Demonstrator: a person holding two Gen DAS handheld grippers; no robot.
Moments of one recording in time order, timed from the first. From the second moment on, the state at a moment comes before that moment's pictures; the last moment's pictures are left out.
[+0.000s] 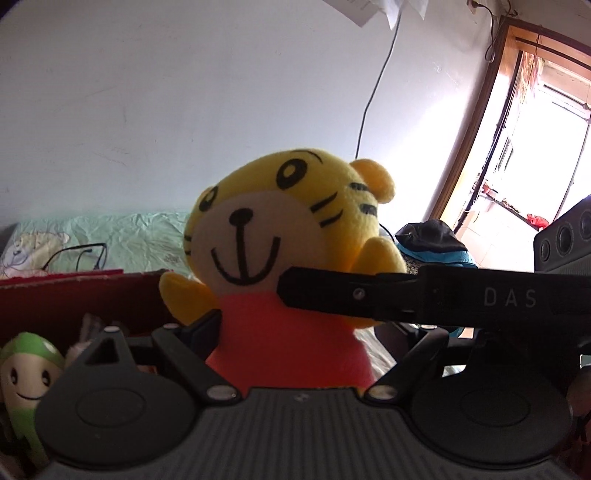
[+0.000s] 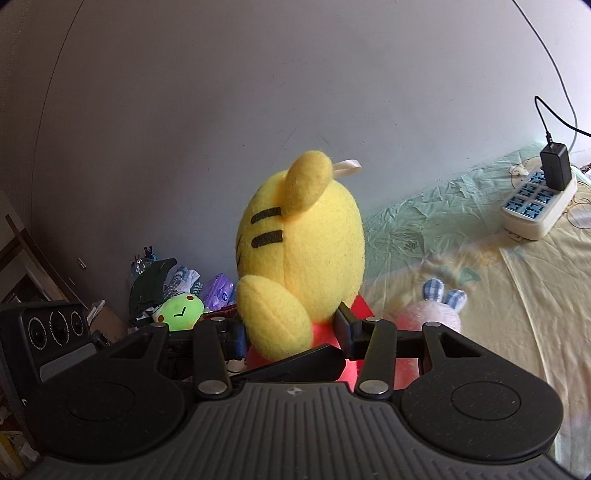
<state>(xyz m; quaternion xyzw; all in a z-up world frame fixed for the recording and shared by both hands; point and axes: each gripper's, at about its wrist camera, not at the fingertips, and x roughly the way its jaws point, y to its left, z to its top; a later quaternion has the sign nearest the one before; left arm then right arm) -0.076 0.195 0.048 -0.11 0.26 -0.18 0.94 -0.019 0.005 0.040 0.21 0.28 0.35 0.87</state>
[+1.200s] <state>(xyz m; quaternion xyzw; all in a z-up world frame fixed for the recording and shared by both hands) -0.043 0.284 -0.032 -0.19 0.36 -0.22 0.89 -0.014 0.150 0.014 -0.04 0.35 0.23 0.91</state>
